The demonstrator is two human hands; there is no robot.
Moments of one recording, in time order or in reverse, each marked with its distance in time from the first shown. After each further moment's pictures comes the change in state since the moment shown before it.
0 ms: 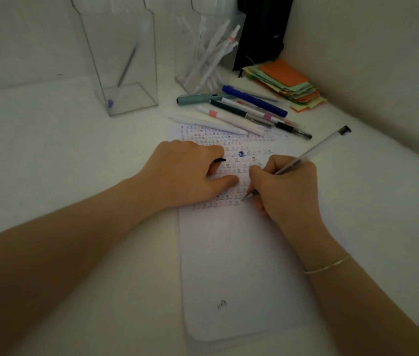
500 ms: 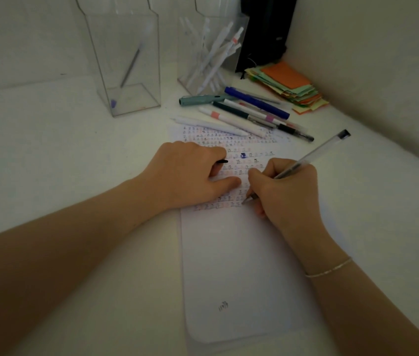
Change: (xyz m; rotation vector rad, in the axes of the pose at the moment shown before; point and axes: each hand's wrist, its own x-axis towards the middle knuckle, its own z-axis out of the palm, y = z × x) left_hand 0.000 0.000 -0.001 -0.008 -0.008 0.000; right_hand -0.002 0.000 -0.001 0.035 -0.038 -0.011
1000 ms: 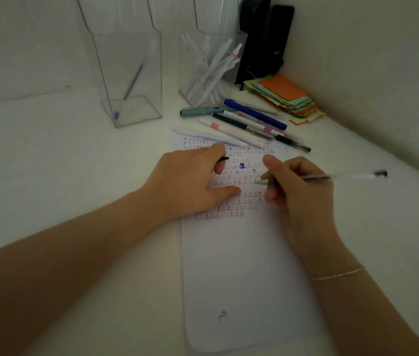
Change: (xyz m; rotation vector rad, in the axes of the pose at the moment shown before) left_hand -0.004 0.001 -0.004 -0.167 0.068 -0.017; right_hand 0.009 -0.002 -0.014 0.490 0.032 0.119
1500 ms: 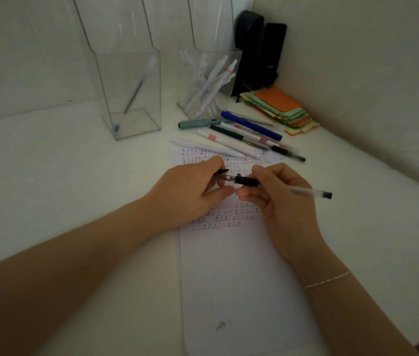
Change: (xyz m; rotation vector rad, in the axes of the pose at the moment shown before) left_hand 0.002 -0.001 0.002 -0.143 -0.050 0.049; right_hand -0.001 0.000 0.006 0.263 -0.203 0.070
